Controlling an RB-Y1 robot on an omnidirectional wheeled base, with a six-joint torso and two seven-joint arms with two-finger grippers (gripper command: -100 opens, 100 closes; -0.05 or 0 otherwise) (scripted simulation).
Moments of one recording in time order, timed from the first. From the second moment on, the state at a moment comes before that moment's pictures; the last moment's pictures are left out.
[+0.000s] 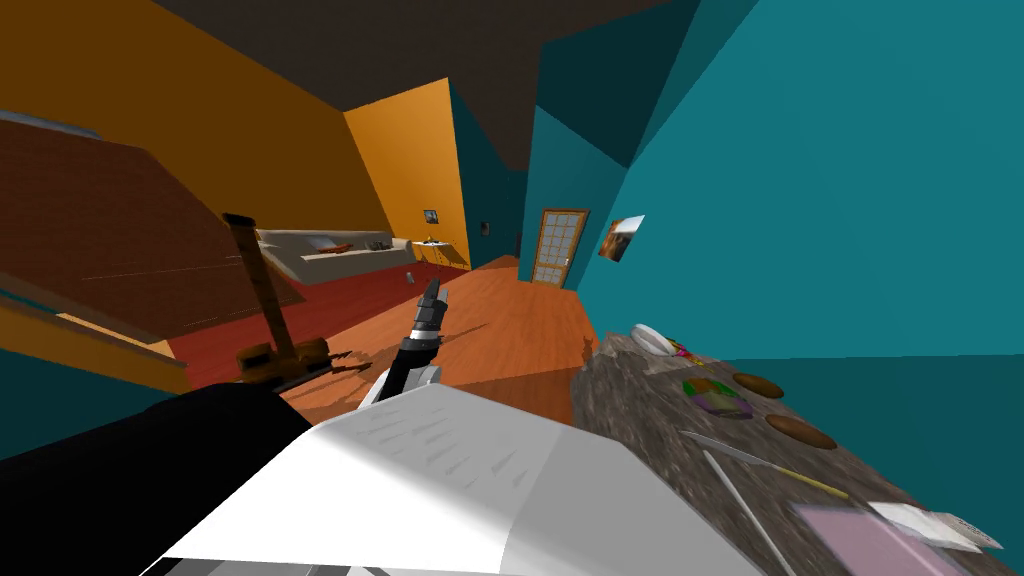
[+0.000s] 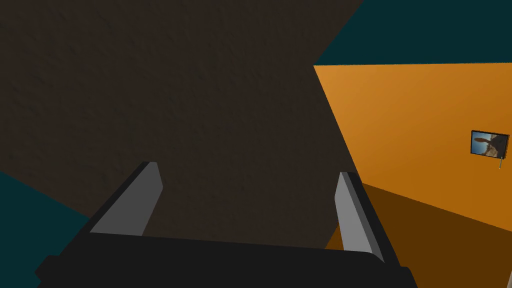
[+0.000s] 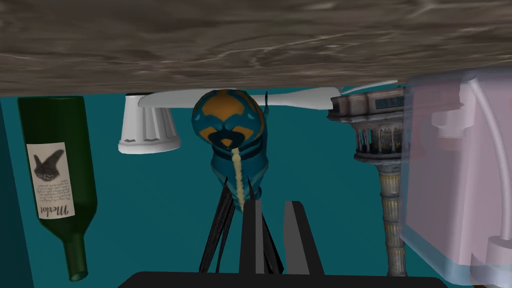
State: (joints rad) left arm 0.55 0.00 0.07 -2.33 -0.06 -0.45 -0.17; right arm 0.54 -0.07 -0.84 -1.67 0.83 0.63 0.11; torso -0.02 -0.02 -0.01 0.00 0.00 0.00
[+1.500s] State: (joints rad) left arm 0.55 0.00 0.07 -2.33 -0.06 -0.45 -0.17; right arm 0.40 -0.30 -0.52 -1.58 0.64 0.36 0.32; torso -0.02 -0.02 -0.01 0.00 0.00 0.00
